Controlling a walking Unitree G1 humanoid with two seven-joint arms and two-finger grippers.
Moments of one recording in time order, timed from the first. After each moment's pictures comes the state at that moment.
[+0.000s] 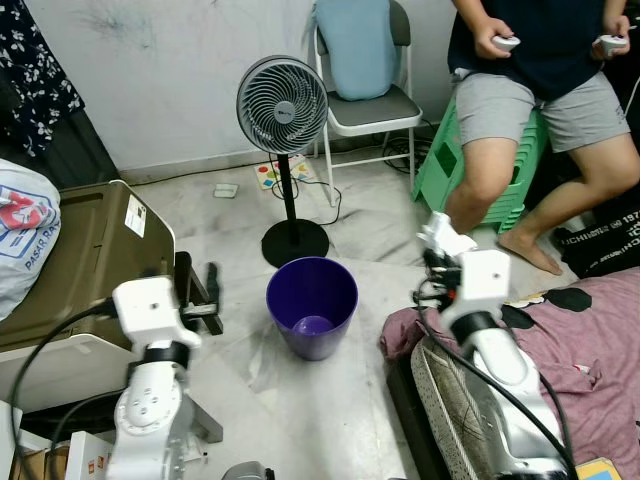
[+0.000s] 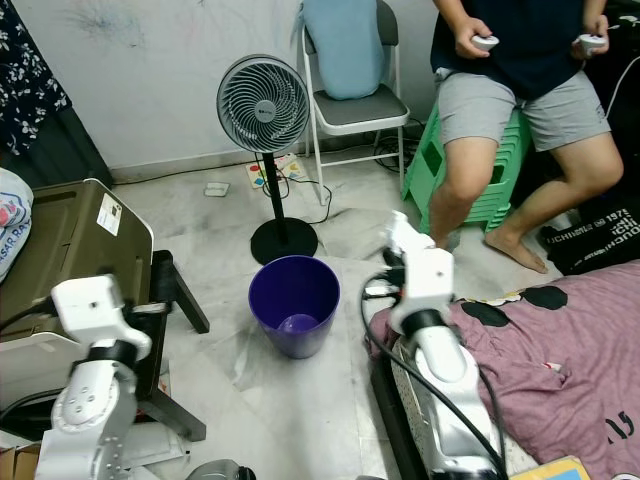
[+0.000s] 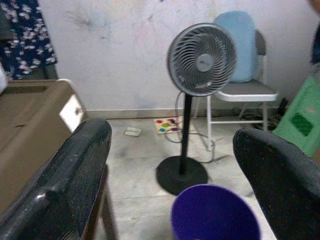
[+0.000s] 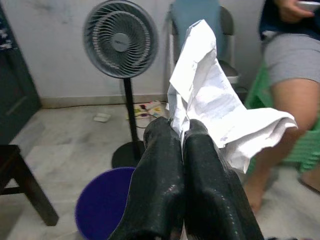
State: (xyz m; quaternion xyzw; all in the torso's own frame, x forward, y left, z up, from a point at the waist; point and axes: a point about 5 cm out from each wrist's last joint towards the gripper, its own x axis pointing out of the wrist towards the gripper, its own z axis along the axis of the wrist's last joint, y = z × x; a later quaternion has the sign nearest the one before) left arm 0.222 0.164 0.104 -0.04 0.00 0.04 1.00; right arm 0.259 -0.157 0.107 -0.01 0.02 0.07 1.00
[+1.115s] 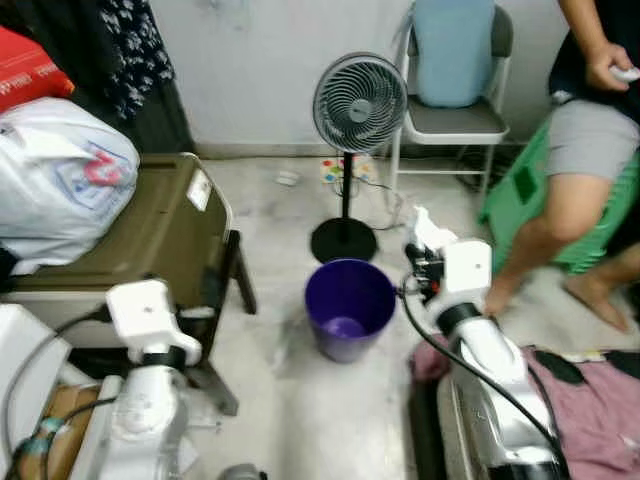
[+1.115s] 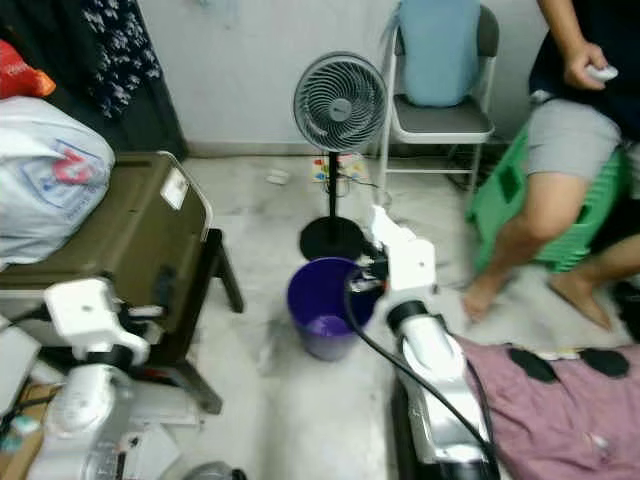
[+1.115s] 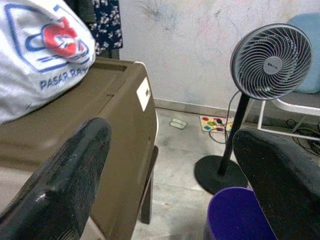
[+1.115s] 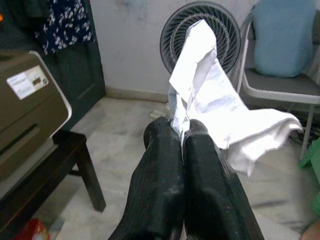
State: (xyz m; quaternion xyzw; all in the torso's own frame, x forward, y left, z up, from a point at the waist) left arm 0.215 0.171 0.102 -0.06 0.01 0.06 1.00; right arm 0.266 -0.143 0.114 -0.01 0.02 0.11 0.99
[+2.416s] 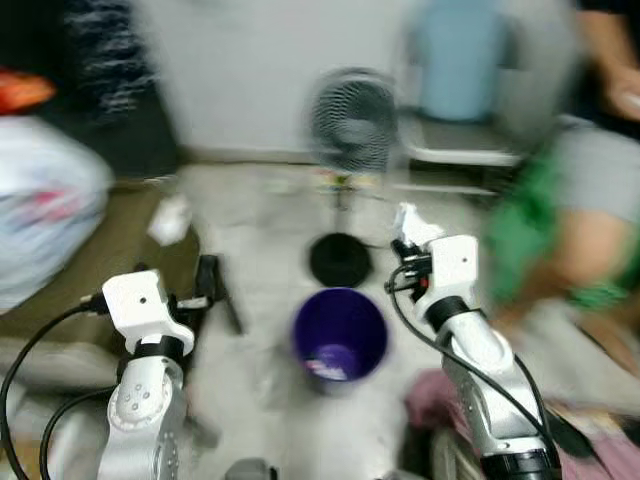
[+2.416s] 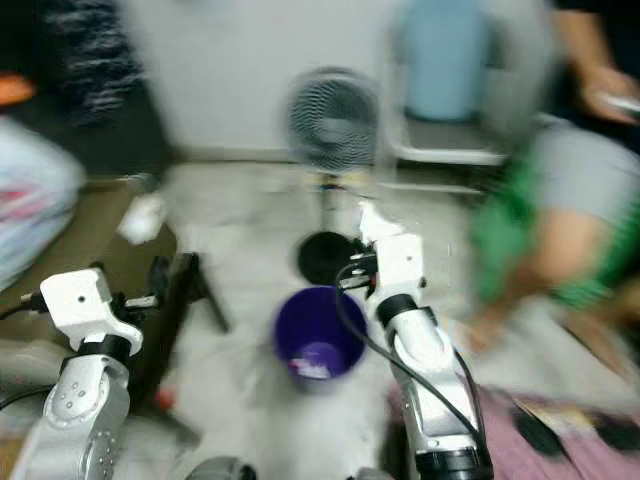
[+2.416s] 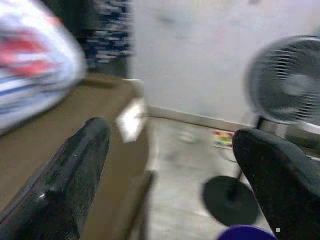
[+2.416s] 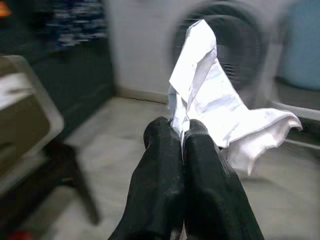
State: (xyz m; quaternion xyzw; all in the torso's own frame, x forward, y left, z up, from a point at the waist) left arm 0.224 0.172 0.108 -0.05 0.00 0.06 1.00; right arm 0.272 -0.135 0.112 -0.01 0.03 0.12 0.99
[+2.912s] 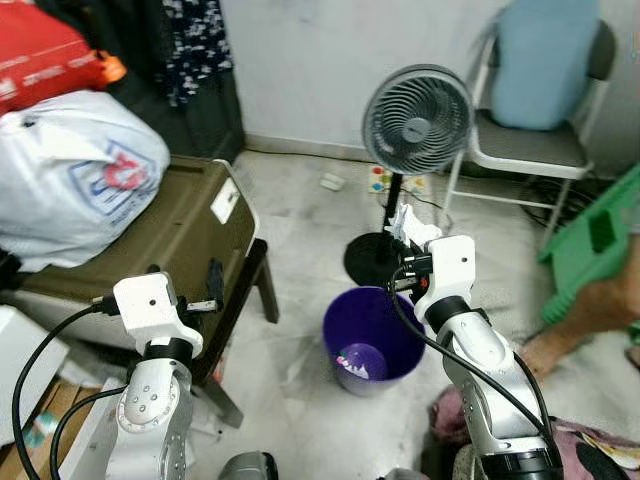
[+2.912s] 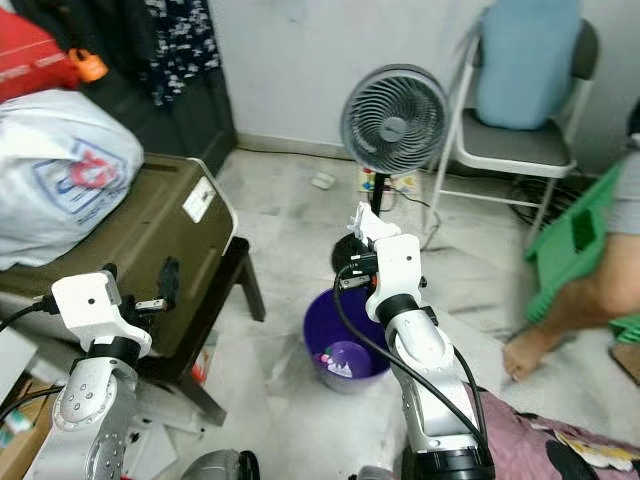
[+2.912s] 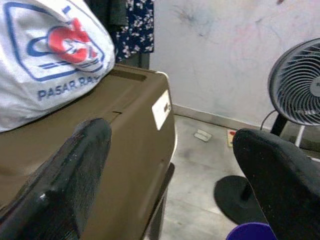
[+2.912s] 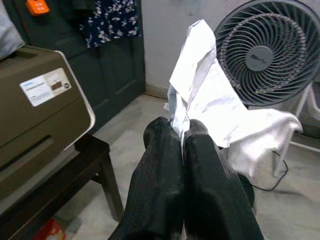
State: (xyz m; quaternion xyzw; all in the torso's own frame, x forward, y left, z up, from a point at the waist) left arm 0.223 0.167 0.106 -0.06 0.00 0.04 1.00; right arm 0.272 -0.136 0.112 -0.01 0.03 0.12 0.99
